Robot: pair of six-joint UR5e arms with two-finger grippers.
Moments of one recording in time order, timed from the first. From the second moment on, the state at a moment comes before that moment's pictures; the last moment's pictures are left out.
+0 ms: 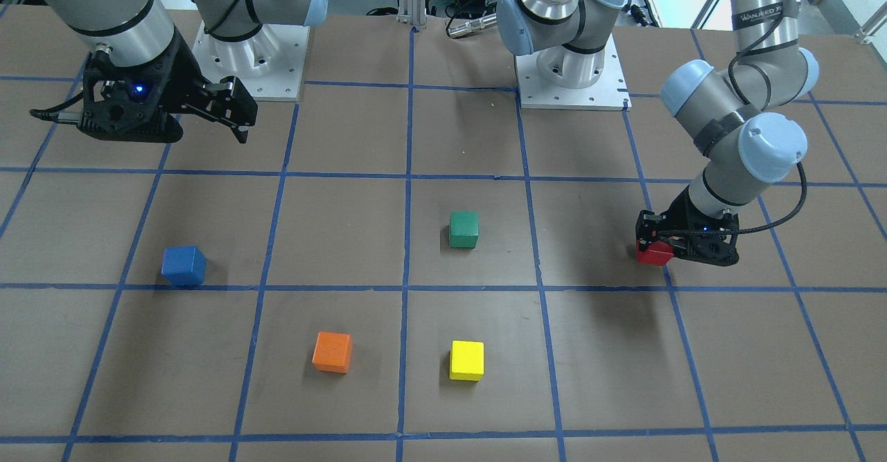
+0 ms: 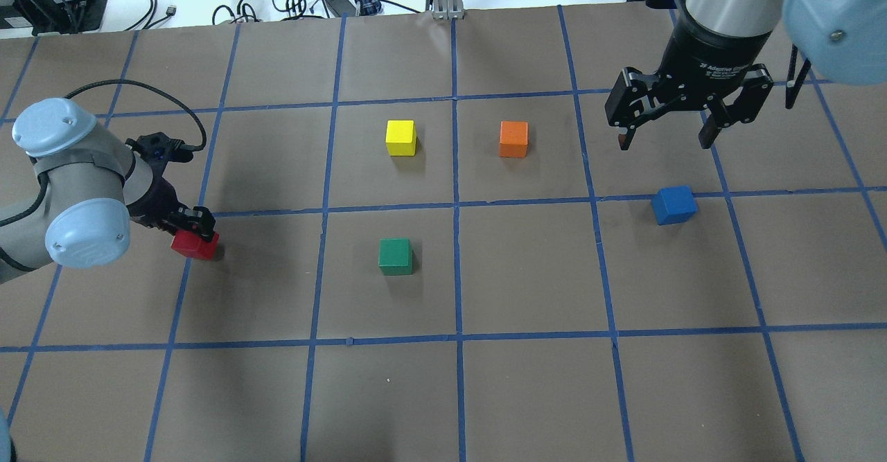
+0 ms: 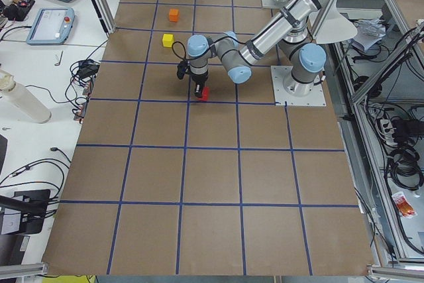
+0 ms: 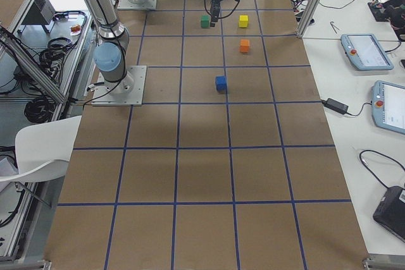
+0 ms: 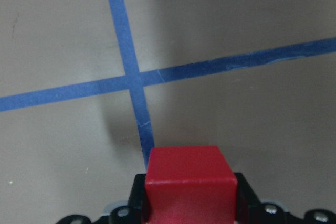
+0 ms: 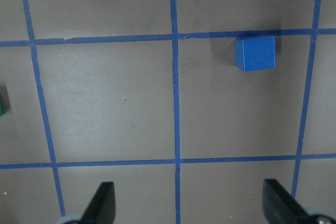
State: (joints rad) left arm -1.18 -1.79 -2.06 -0.88 1.57 0.58; right arm 1.55 -1.55 1.57 -1.47 -1.56 0.01
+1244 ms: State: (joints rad) left arm -1.84 -1.94 -1.71 -1.00 1.47 -0.29; right arm 1.55 -1.55 1.57 -1.47 -1.57 0.01
